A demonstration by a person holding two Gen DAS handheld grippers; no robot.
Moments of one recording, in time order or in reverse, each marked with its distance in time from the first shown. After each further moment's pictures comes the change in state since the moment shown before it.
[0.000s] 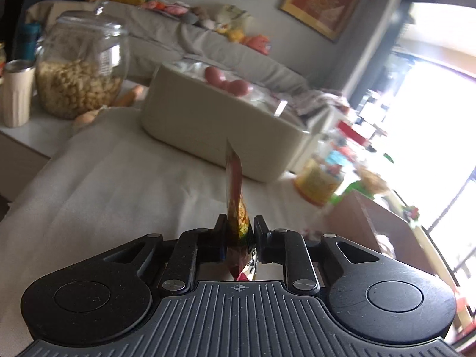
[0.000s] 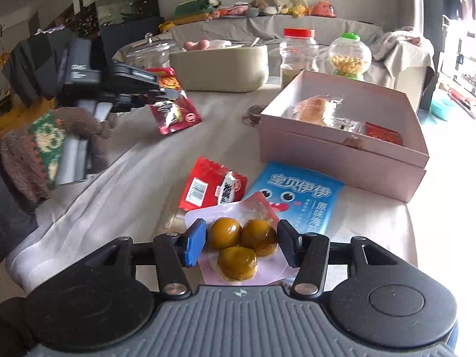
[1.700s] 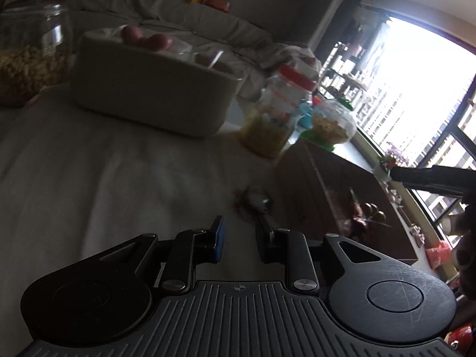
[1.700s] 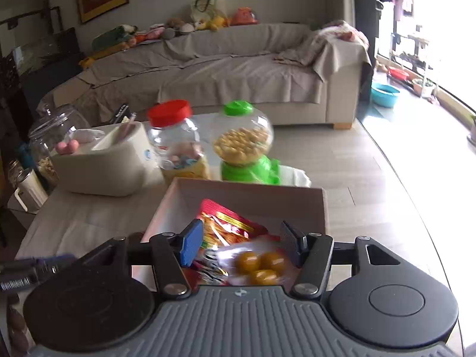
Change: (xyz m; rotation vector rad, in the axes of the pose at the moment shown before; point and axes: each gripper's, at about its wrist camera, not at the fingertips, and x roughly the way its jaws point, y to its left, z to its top) left arm 0.039 -0.041 -0.008 0.054 0.174 -0.073; right arm 0.063 -0.108 0.175 0.150 -0.031 -0.185
